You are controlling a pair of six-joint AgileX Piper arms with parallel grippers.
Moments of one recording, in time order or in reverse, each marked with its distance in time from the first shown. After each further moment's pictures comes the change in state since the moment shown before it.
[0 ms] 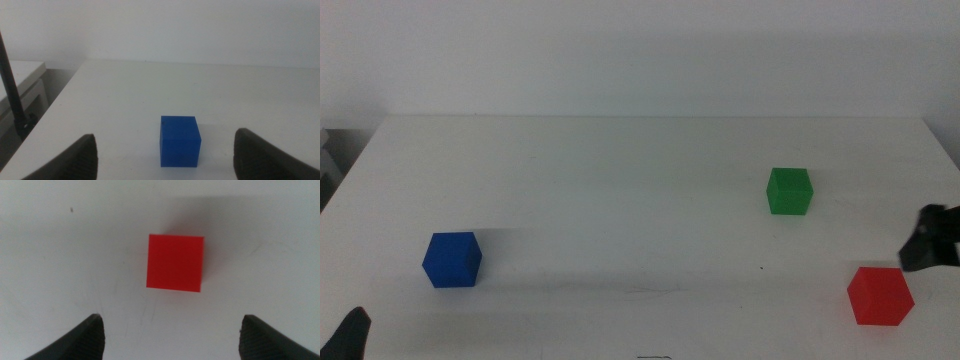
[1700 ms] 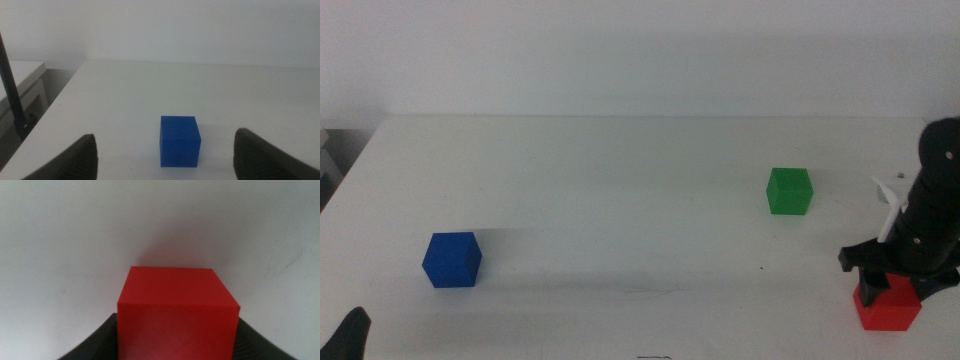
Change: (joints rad) left arm 0.000 0.000 0.000 0.000 0.000 0.000; right arm 0.182 0.441 -0.094 -0.245 -0.053 0.288
